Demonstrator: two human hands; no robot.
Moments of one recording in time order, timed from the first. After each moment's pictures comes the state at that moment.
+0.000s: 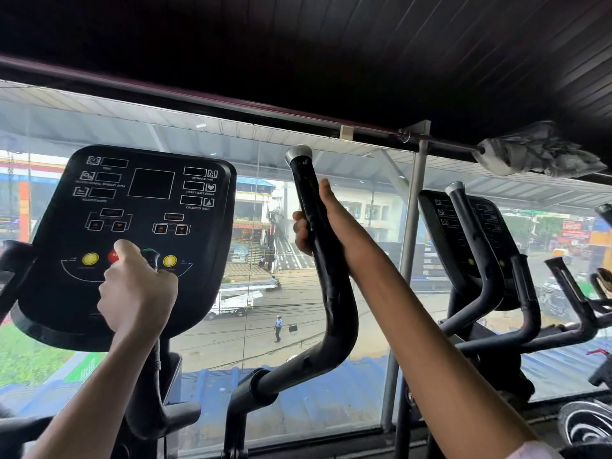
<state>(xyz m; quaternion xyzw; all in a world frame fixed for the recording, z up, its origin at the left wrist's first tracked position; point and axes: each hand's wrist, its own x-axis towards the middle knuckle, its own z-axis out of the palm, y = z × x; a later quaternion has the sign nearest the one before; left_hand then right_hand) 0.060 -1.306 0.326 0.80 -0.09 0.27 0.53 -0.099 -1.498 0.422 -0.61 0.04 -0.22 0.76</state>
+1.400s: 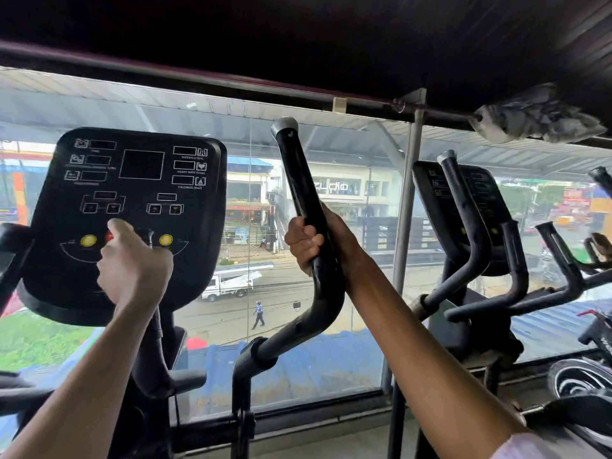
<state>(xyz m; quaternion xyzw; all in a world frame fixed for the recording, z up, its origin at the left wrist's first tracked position) 0.053 -1.304 0.327 0.79 -0.09 0.28 0.53 -0.113 -1.509 0.370 -0.46 -0.04 0.06 0.89</state>
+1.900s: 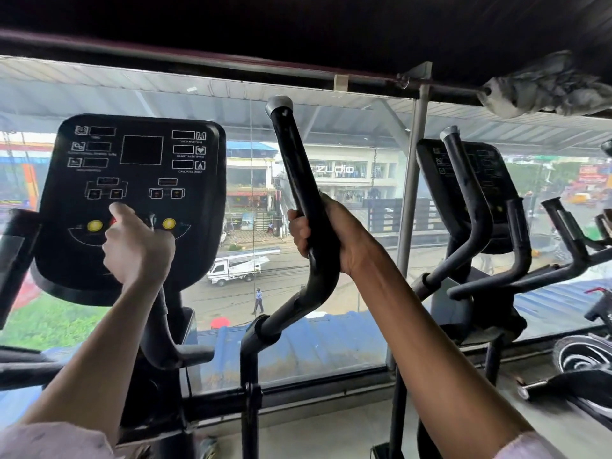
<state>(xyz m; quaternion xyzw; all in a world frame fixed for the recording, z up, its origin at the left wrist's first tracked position) 0.050 -1.307 0.326 0.80 -0.08 0.30 0.52 -0.147 -1.479 0.365 -0.53 0.07 -0.17 0.83</state>
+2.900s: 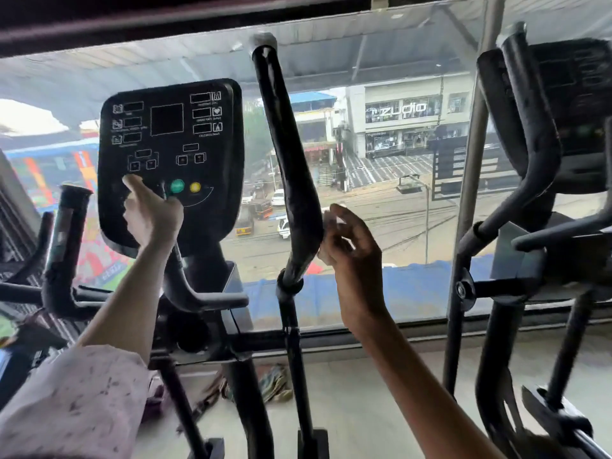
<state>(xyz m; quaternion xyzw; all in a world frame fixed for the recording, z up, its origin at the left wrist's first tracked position) 0.038 -1.320 0.317 0.83 -0.01 0.33 0.45 -0.191 -1.470 0.244 -0.55 0.07 -0.49 0.67</state>
